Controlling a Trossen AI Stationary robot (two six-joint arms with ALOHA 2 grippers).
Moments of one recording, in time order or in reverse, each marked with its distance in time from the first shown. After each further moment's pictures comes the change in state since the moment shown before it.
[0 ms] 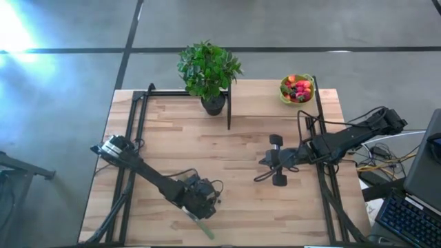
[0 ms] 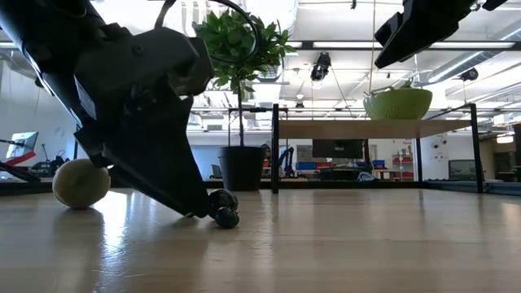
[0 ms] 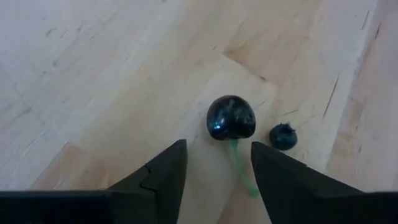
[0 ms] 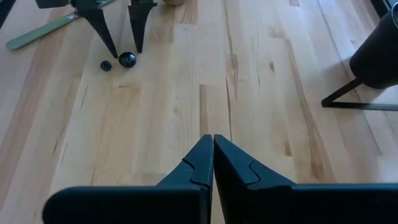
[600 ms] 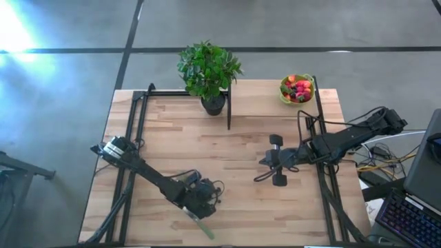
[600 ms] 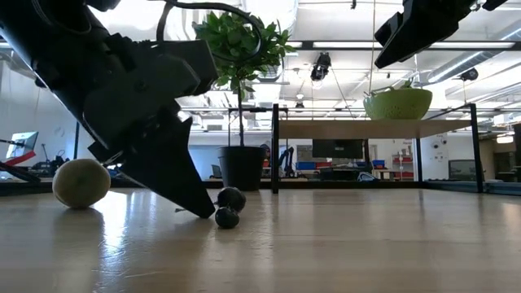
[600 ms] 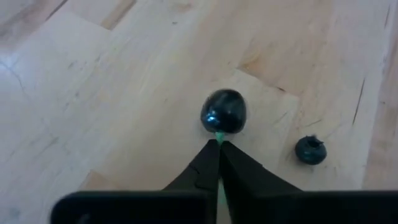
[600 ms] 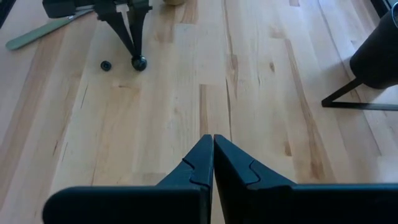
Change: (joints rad) left arm 0.002 0.023 -0.003 -0.003 -0.078 0.096; right arm 0.000 0.000 0.000 0.000 0.000 0.000
